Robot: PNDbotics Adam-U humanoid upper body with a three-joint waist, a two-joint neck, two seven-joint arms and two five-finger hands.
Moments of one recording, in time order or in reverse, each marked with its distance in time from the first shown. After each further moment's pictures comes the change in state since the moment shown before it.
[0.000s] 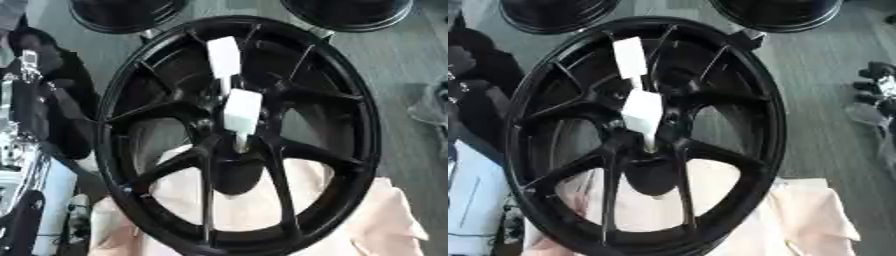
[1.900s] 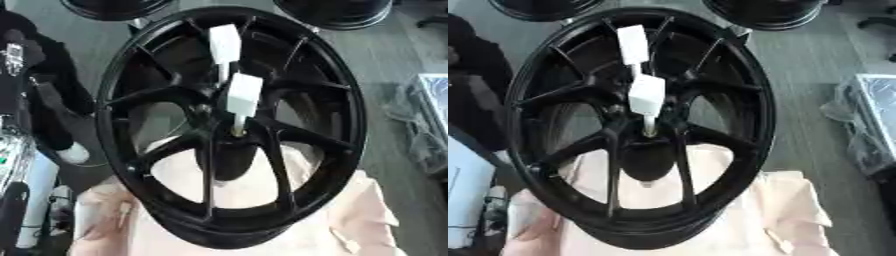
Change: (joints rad) left arm 0.077 0.054 0.011 0.002 -0.003 0.002 0.006; right arm -0.663 -0.218 0.452 -0.168 0.303 0.224 0.465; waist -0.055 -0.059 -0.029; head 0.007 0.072
